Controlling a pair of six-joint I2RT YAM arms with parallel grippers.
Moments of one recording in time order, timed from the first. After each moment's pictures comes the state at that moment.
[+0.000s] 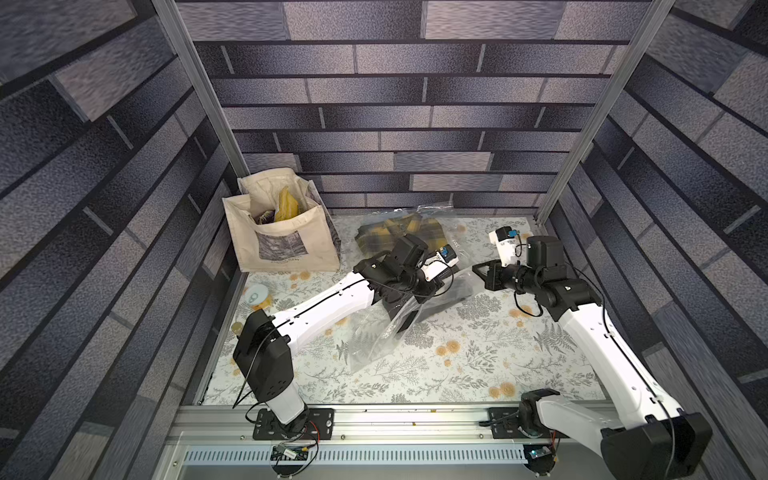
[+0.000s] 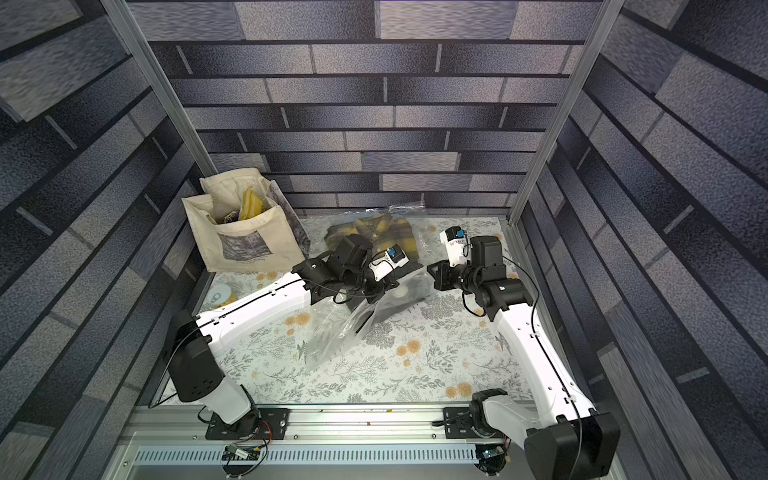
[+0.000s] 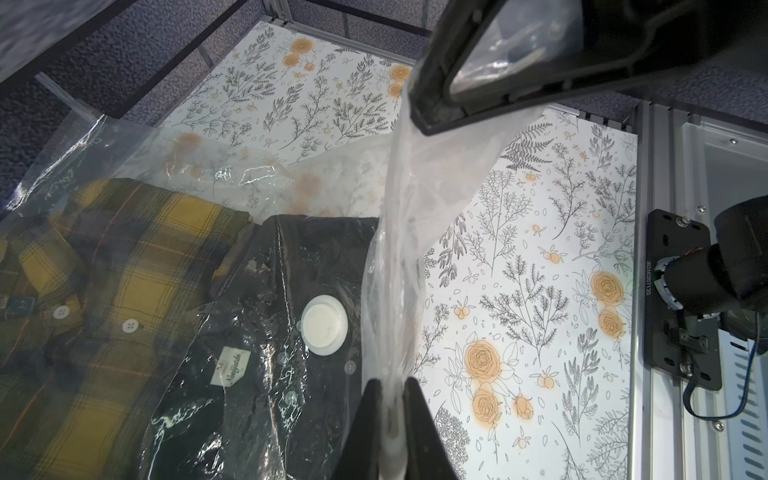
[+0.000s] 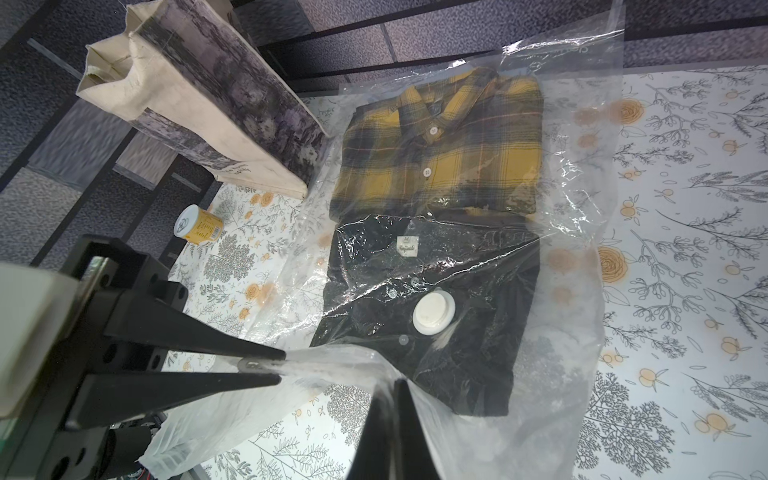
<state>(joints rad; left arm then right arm) -0.82 1.65 1.45 -0.51 0.28 0.24 0.19 1.11 1.07 -0.62 -0.47 0.15</state>
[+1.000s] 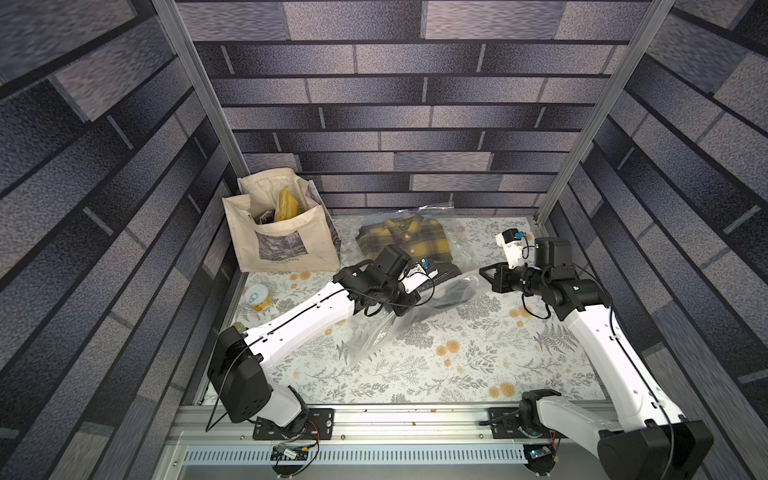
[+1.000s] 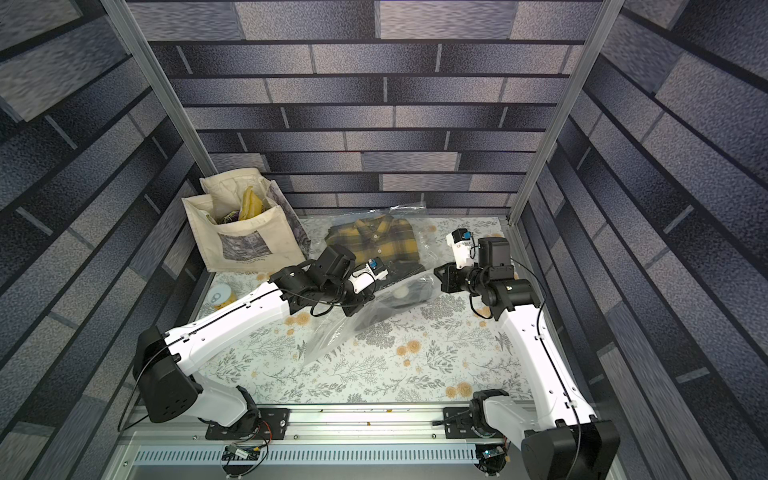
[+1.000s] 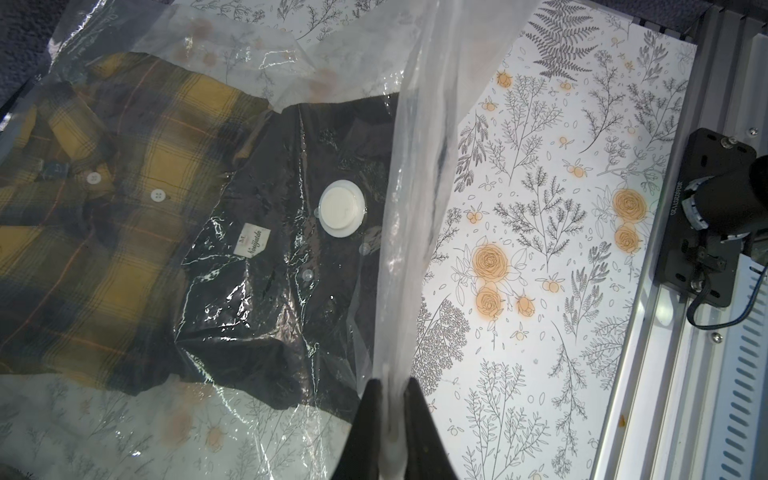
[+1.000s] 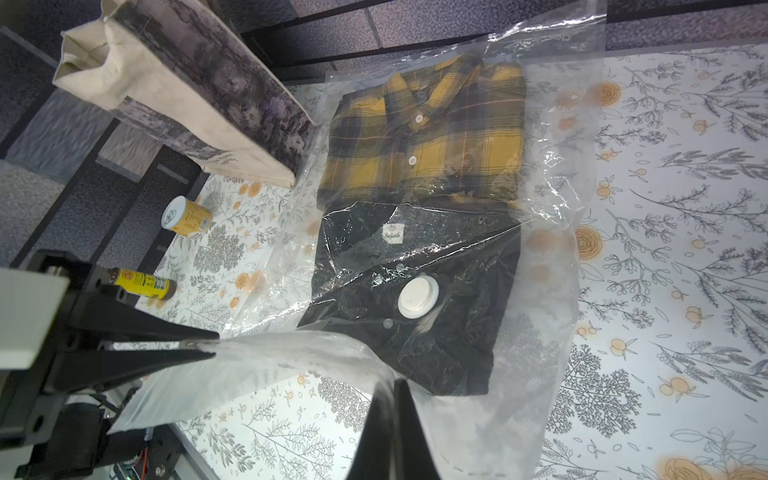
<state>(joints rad) -0.78 1.48 1.32 -0.69 0.21 0.24 0.15 1.09 1.10 -0.73 -0.50 0.05</state>
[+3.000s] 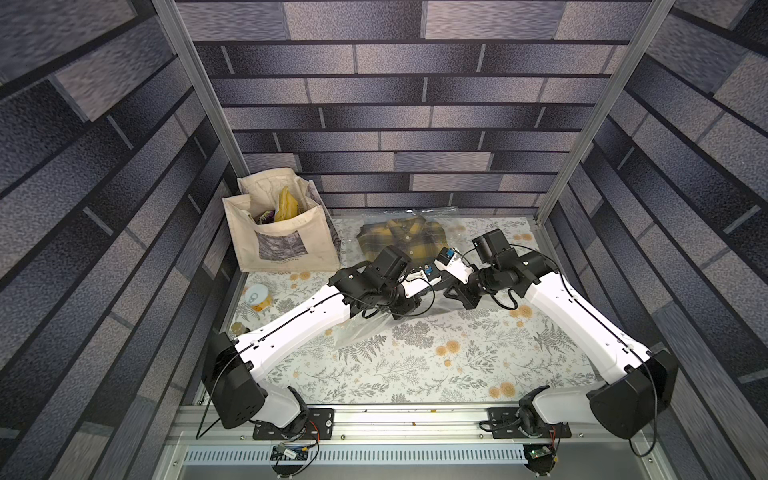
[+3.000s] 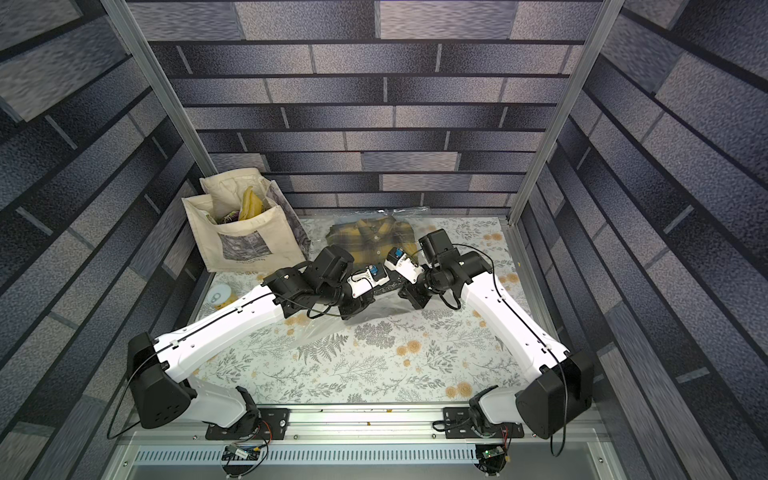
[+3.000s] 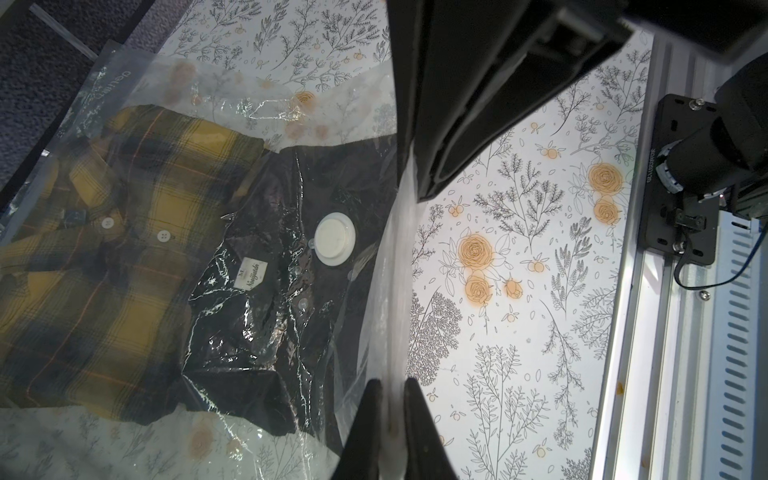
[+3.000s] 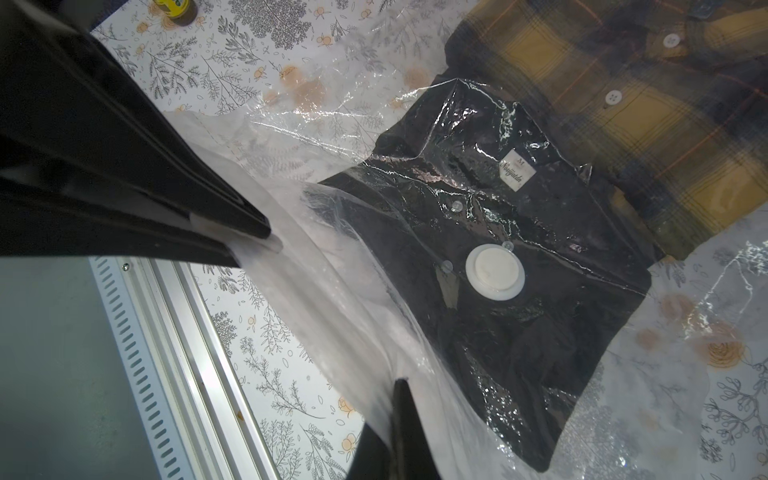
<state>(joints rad) -0.83 1.45 1.33 -0.71 0.21 0.34 0.48 1.35 1.31 -1.01 -0.42 -0.38</state>
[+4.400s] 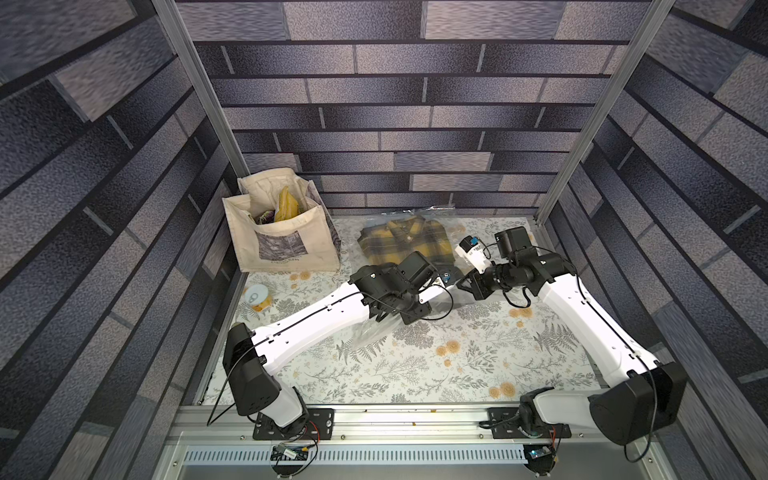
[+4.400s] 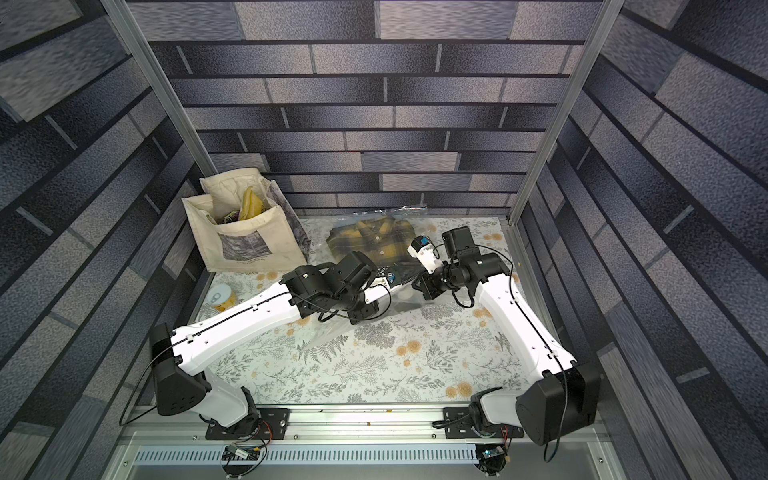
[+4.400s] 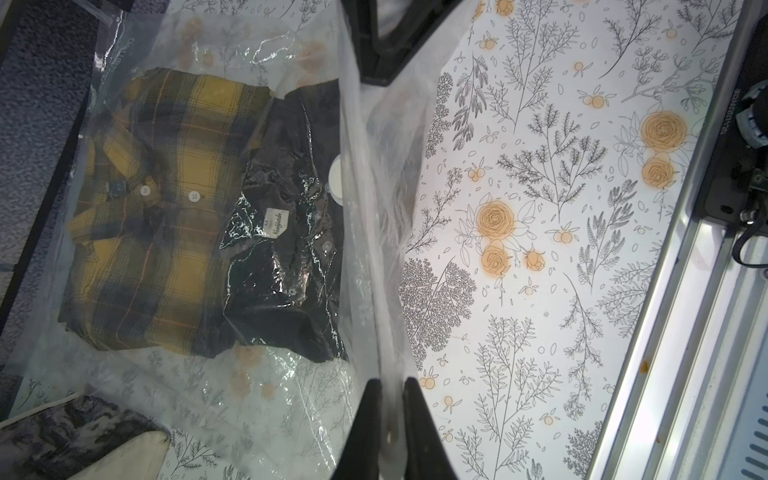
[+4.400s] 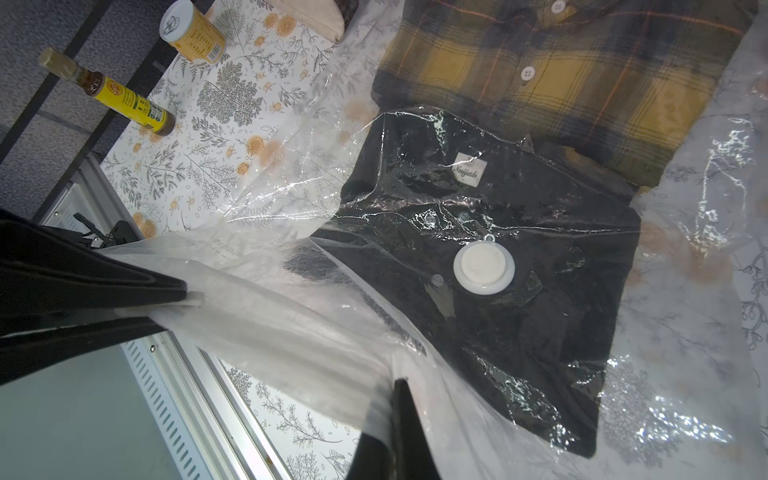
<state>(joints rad) -0.96 1.56 1.53 -0.94 -0.03 0.30 0.31 1.33 1.27 -0.95 -0.48 -0.20</state>
